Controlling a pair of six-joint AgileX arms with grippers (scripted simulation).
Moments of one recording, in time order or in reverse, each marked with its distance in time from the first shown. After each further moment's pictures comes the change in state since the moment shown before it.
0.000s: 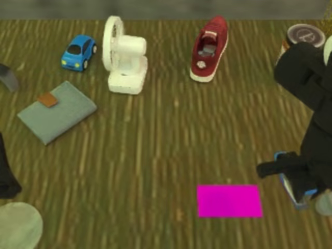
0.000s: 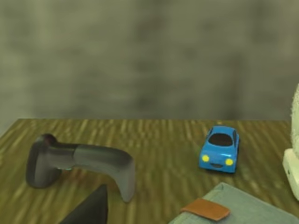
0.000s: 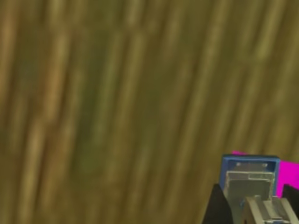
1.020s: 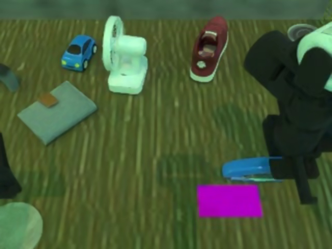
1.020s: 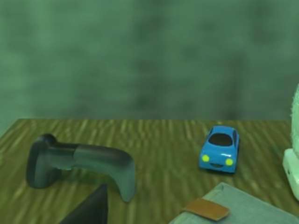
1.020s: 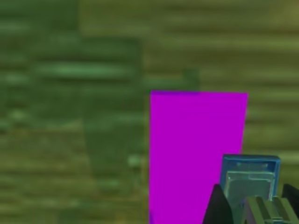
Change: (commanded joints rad) left arm 0.000 0.000 0.000 0.000 0.000 0.000; right arm 0.090 0.043 0.063 0.153 0.127 -1.267
